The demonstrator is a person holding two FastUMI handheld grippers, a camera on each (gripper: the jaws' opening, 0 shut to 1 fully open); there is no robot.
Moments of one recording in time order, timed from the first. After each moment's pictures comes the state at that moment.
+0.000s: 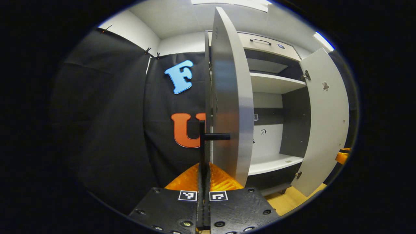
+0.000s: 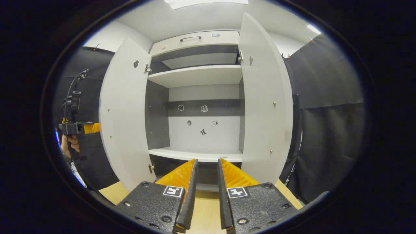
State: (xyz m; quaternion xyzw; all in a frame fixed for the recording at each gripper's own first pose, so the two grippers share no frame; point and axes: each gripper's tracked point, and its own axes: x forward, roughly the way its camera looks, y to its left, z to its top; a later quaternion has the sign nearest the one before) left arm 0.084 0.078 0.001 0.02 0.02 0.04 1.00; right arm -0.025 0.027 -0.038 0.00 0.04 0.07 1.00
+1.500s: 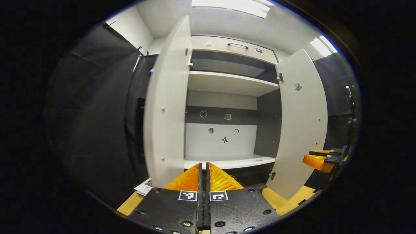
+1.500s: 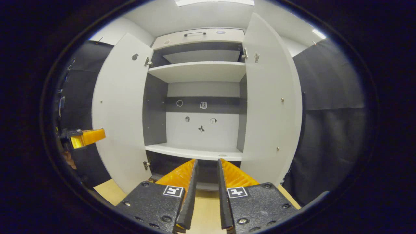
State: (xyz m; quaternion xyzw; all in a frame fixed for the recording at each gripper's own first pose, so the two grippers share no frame) left arm 0.065 -0.011 -0.025 0.00 0.00 -0.03 1.00; right arm -0.016 0.026 -0.047 -0.03 0.03 0.03 1.00
